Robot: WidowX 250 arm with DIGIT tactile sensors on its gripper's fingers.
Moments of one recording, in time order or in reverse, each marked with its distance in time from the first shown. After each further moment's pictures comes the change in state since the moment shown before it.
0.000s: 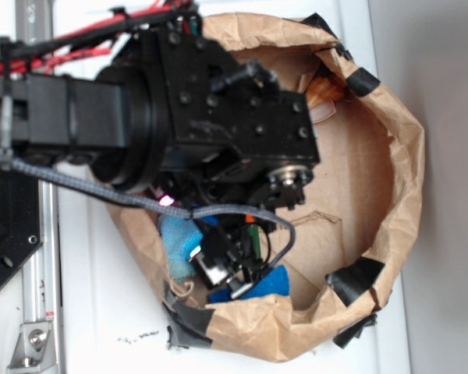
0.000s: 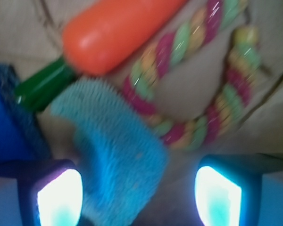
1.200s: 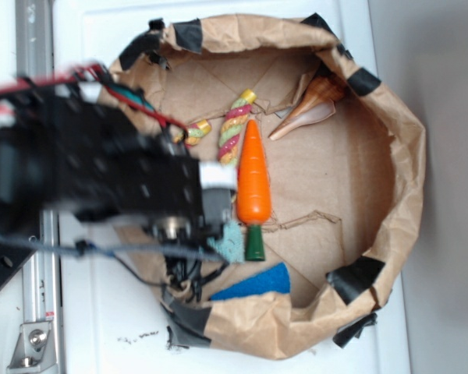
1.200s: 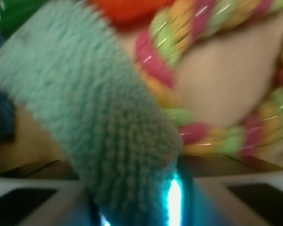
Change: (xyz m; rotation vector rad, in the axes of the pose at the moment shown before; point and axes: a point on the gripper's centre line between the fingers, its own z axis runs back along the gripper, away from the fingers) arm 0.005 0.013 -0.012 -0.033 -0.314 -0.253
